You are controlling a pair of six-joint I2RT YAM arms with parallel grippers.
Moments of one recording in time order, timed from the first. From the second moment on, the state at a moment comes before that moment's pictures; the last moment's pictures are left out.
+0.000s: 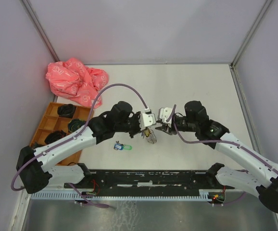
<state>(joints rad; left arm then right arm) -0.87 1.19 0.93 -0.31 0.34 0.45 0.69 1.00 0.81 -0.23 -0.55 -0.53</state>
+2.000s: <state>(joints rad) -0.94 1.20 1.07 -0.57 0.19 0.51 0.57 1.29 0.64 0.33 -0.99 -0.48</state>
